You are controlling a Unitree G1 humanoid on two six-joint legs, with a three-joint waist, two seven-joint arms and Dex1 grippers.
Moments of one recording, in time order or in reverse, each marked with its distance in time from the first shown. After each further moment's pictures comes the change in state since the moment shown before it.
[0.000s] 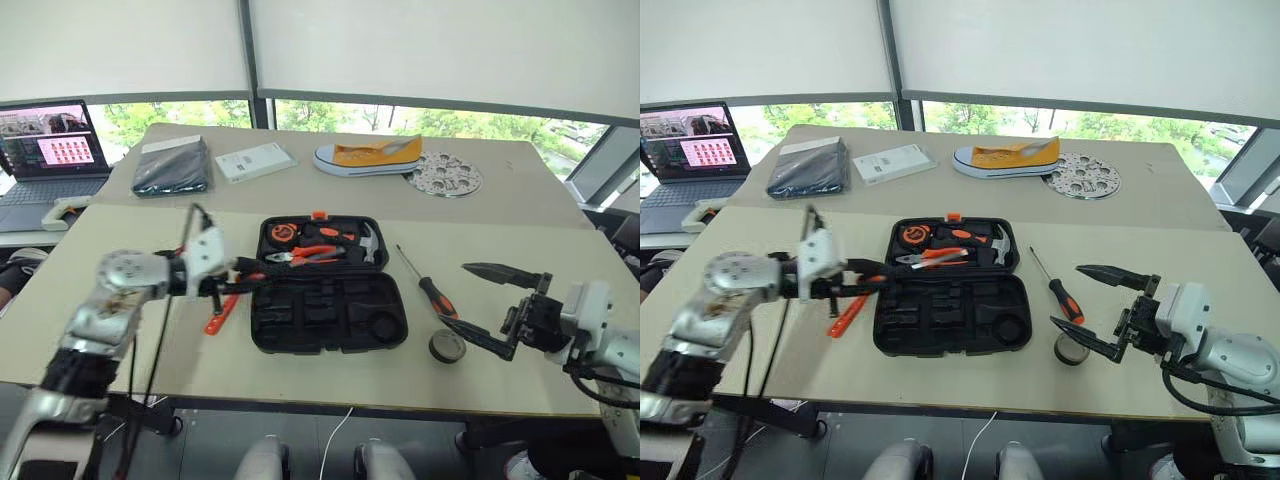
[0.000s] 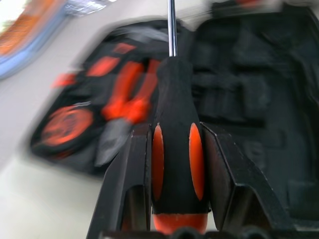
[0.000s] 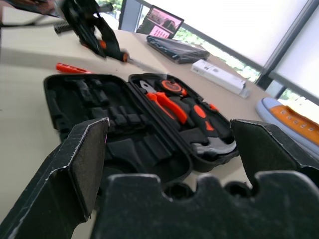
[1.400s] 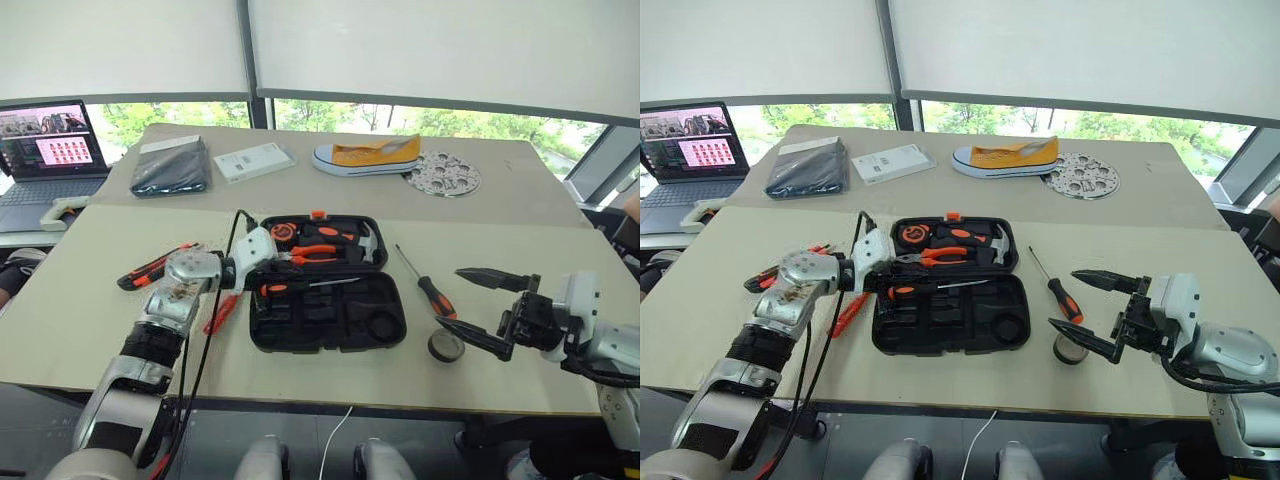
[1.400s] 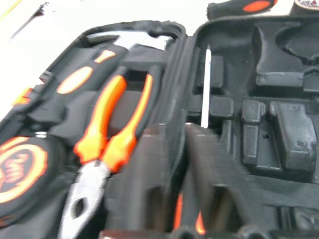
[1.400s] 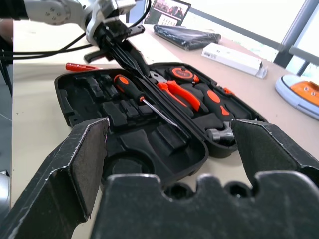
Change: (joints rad) left arm -0.071 -0.236 0.026 0.286 0.053 -0.080 0.043; right arm 0.007 0.028 -0.005 0.006 0.002 0.115 0.007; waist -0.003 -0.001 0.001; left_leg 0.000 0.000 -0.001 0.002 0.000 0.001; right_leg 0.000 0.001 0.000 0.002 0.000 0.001
